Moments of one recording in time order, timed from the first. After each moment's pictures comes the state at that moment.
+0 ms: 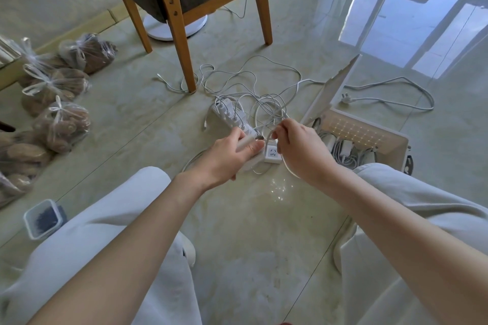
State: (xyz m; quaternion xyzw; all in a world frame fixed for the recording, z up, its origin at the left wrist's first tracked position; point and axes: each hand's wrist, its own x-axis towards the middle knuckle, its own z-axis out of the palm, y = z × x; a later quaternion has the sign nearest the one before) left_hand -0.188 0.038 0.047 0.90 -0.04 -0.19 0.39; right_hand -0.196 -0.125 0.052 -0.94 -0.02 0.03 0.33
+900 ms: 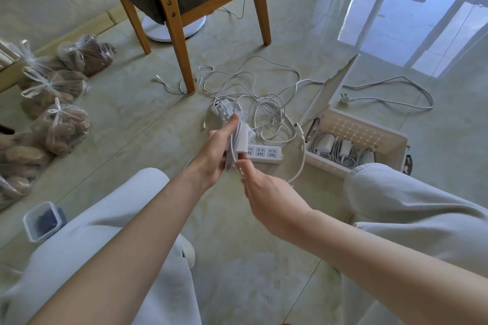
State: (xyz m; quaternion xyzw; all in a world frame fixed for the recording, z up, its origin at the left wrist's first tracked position) left_hand -0.175 0.032 0.046 0.65 0.19 -0.23 0.70; right_hand -0.255 -0.087 0.046 -0.93 -0.21 0.11 0.29
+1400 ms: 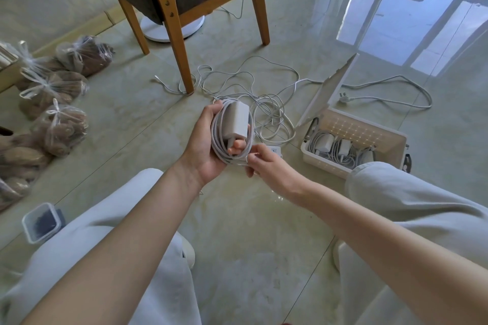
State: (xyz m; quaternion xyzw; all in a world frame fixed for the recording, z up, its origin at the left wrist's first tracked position) left_hand -0.174 0.036 0.071 0.45 0.13 -0.27 0.84; right_hand -0.216 -0.093 0.040 -0.78 0.00 0.23 0.58
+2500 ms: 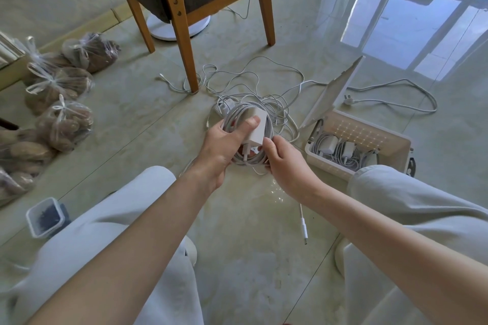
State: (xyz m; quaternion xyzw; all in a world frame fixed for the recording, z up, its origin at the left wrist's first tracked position) left_hand -0.191 0.026 0.071 0.66 0.18 -0.13 0.71; right_hand -0.217 -0.094 0.052 -0.83 0.04 0.12 0.54
